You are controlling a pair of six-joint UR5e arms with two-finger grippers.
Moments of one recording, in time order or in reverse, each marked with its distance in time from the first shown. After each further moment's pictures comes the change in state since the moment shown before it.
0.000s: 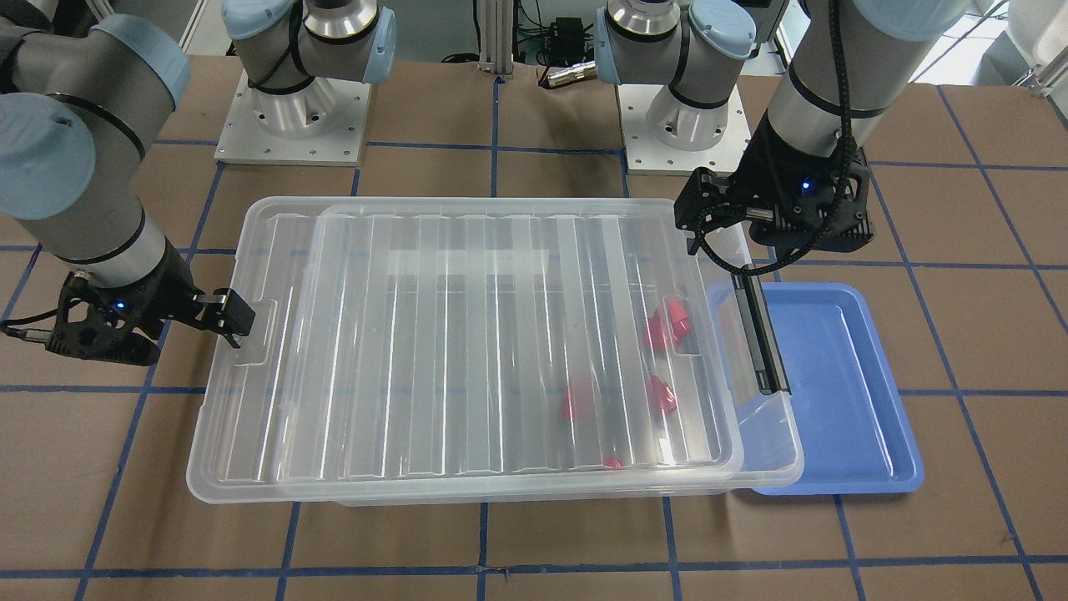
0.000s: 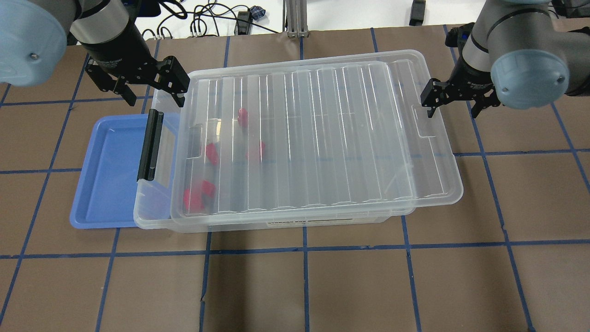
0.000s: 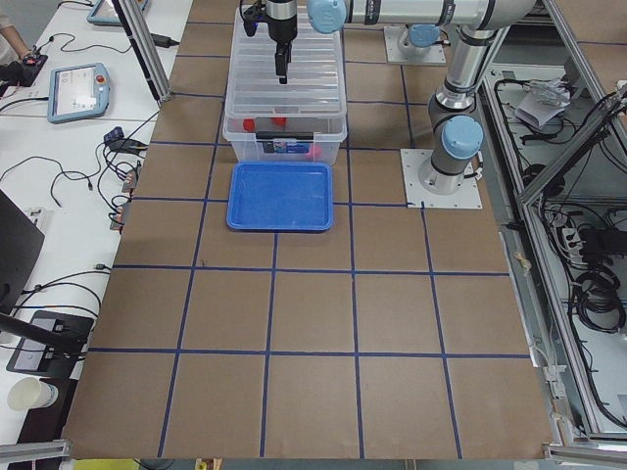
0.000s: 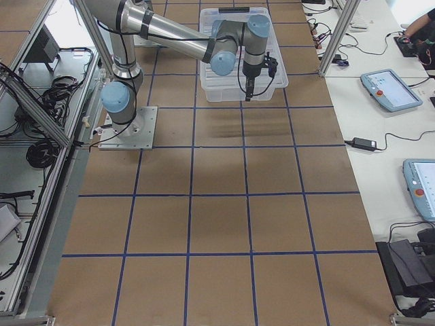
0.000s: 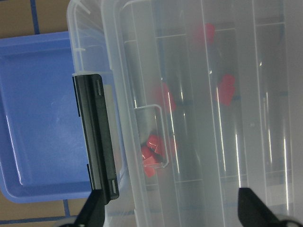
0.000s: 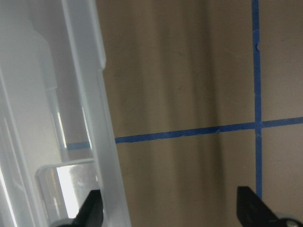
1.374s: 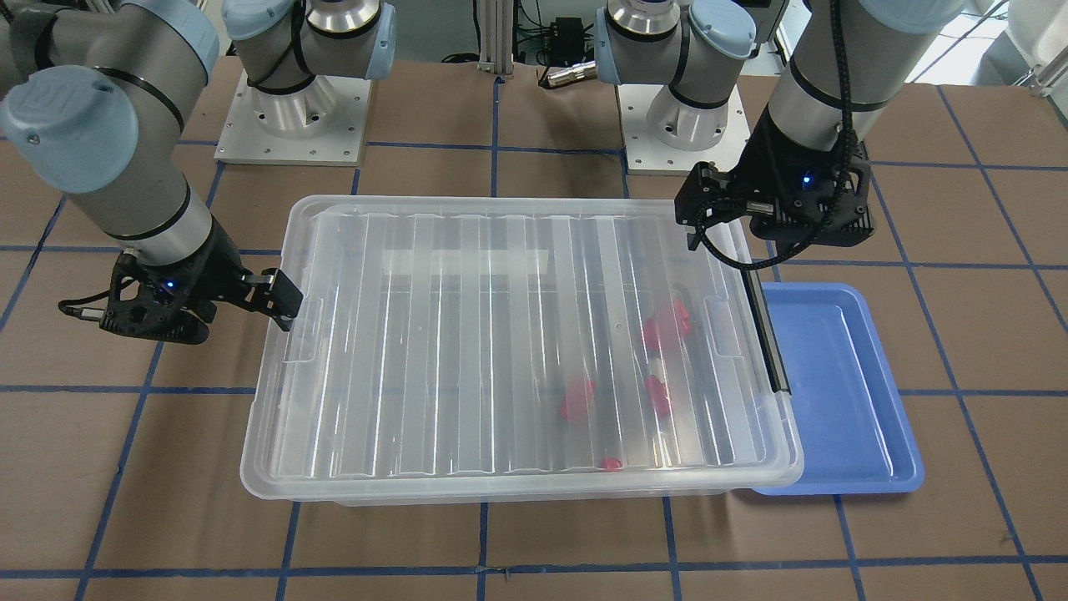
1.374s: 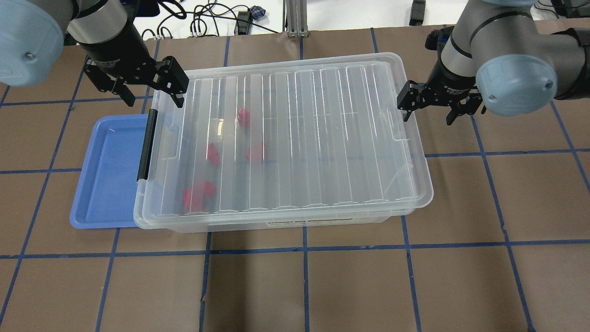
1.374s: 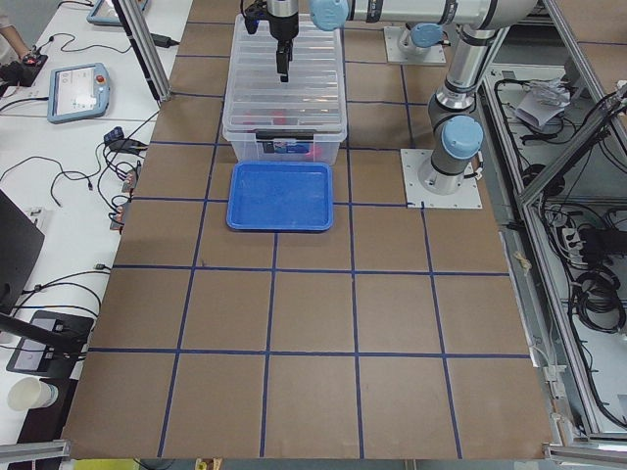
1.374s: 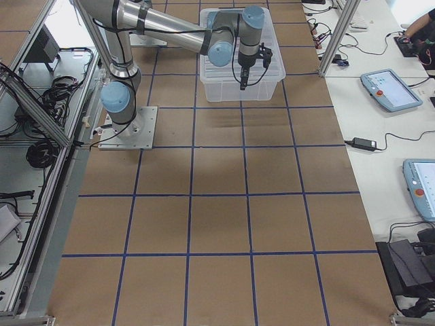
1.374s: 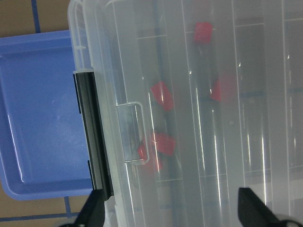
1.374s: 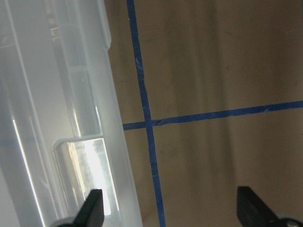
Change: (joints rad) left arm 0.000 0.005 0.002 -0.008 0.001 0.002; right arm 0.079 -0.026 0.011 0.036 0.087 0.119
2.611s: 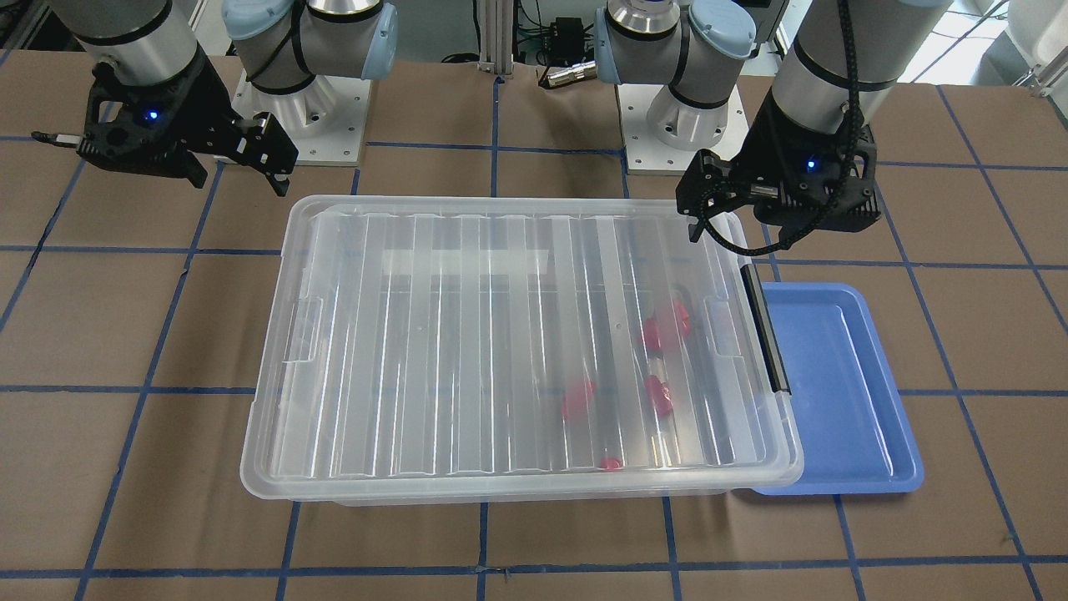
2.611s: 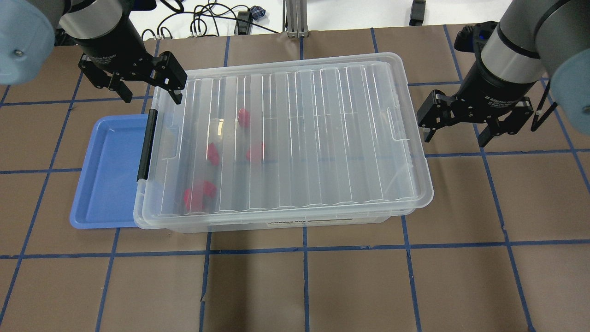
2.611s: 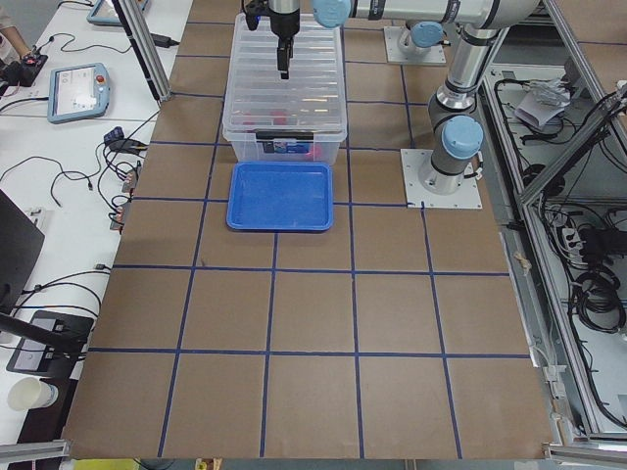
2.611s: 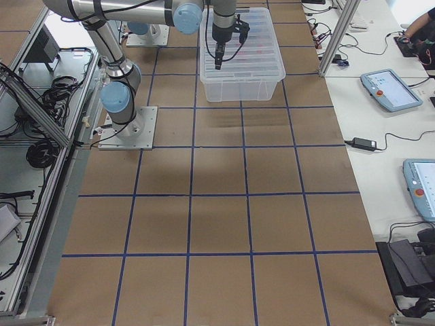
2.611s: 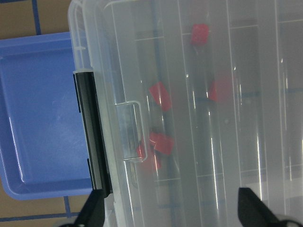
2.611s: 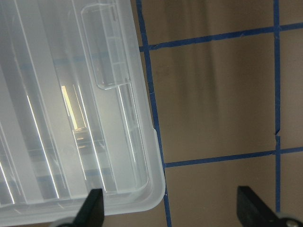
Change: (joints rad) left arm -0.003 0.015 0.009 -0.010 -0.002 -0.001; right arm -0.003 -0.257 0.003 0.301 -0.002 -0.003
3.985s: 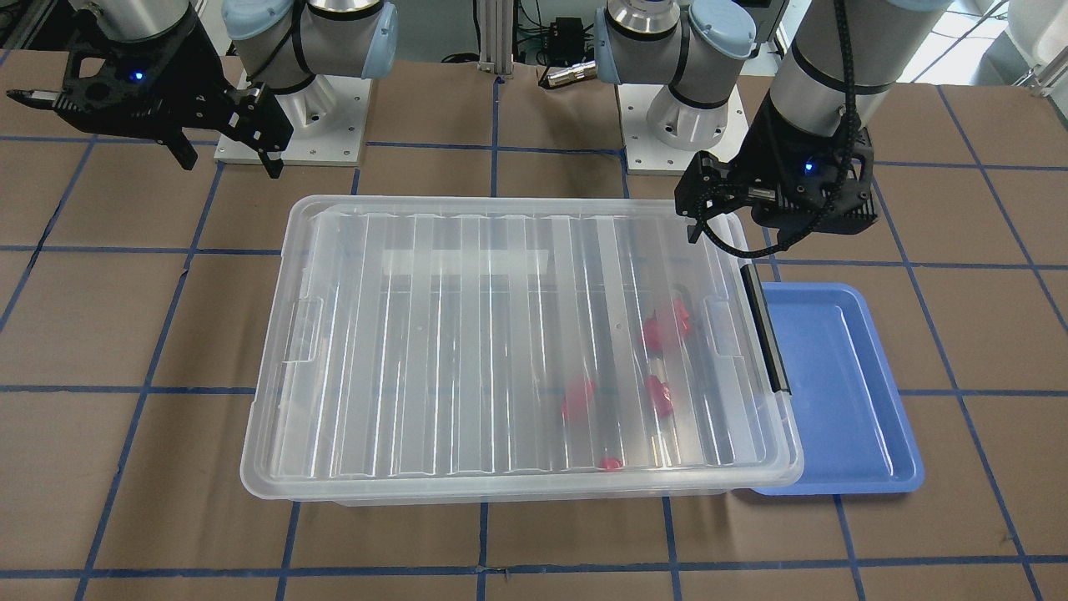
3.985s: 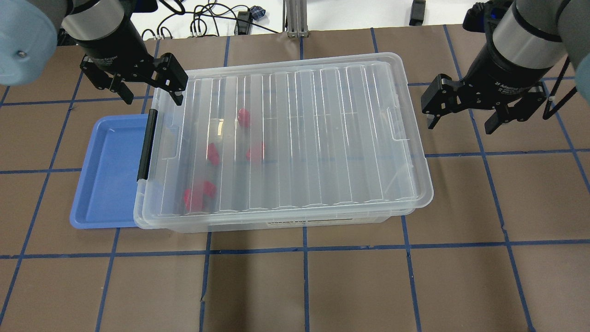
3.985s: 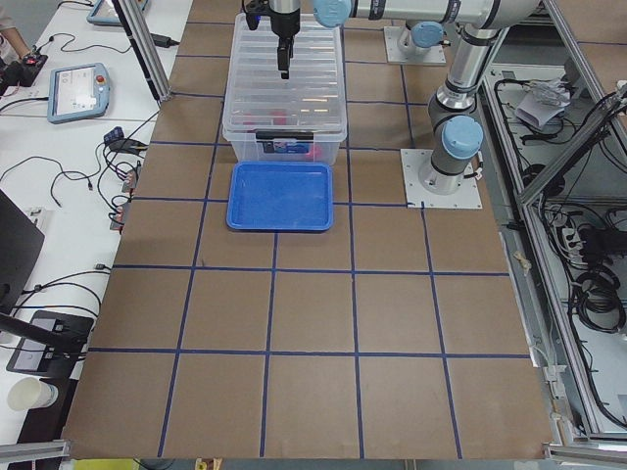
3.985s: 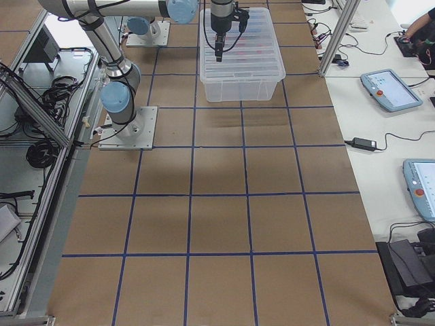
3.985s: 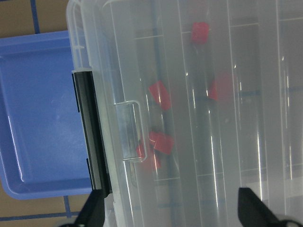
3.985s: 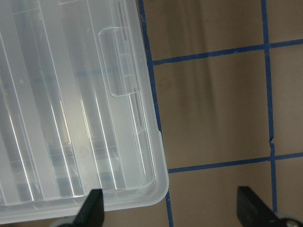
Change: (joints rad) left arm -0.001 -0.003 -0.001 0.000 0.000 0.000; right arm 0.012 -0.049 -0.052 0.033 -0.001 0.016
